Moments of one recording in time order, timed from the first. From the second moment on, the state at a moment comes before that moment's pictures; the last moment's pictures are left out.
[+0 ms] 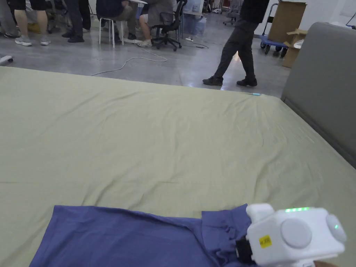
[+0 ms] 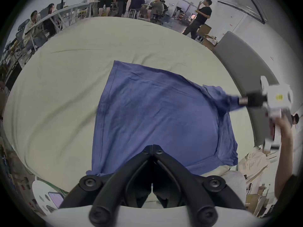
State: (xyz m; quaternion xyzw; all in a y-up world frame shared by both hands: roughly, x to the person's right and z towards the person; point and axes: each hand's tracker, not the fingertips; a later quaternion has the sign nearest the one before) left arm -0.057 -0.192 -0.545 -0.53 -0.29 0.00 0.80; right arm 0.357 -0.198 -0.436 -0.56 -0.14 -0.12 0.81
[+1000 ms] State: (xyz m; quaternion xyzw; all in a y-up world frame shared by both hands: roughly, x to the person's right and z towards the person) left arm -0.021 -0.209 -0.638 -0.52 -0.28 -0.02 0.81; right arm 0.319 -0.209 -0.359 -0.49 -0.15 -0.24 0.82
